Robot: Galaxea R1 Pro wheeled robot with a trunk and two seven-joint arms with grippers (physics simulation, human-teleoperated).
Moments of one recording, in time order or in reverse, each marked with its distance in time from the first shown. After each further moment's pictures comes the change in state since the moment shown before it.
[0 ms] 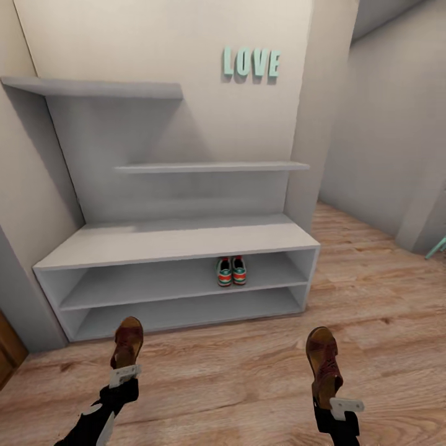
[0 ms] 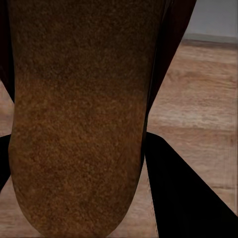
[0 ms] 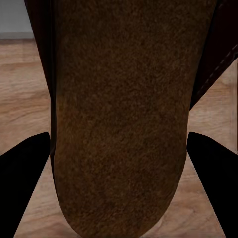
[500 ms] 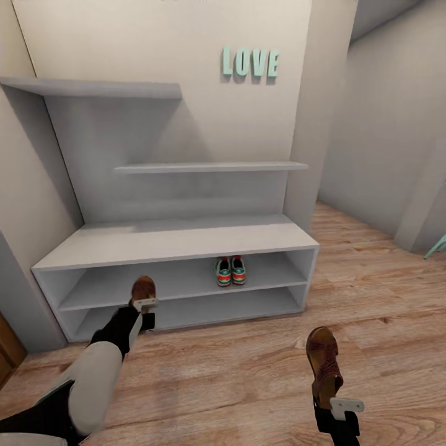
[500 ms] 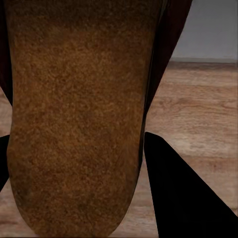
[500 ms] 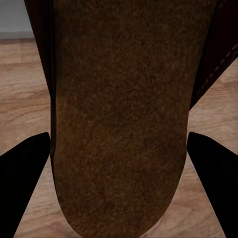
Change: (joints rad) left arm -0.410 -0.056 -0.029 0.005 -0.129 0.556 0.181; right arm 0.000 0.000 -0.002 -0.001 -0.001 0.003 0.000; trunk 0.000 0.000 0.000
